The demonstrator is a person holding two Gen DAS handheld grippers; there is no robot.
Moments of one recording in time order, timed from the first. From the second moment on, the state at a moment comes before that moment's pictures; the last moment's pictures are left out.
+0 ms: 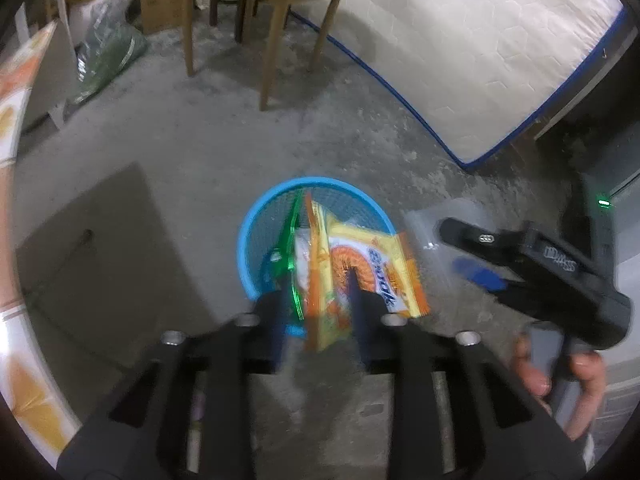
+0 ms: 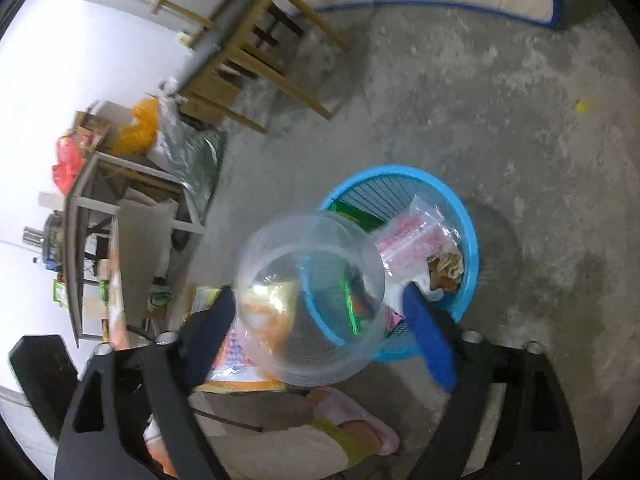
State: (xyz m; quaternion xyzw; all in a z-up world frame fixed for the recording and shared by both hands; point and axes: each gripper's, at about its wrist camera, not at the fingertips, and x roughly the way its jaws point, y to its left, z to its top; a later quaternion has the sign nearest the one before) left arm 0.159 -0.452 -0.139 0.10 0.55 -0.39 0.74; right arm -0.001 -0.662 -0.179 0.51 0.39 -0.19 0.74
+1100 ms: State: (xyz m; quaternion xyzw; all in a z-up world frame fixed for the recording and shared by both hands) left arm 0.181 -0.221 -0.036 -0.08 0.56 -0.38 0.73; right arm 0.141 -0.643 -0.410 0.49 0.62 -0.20 0.58
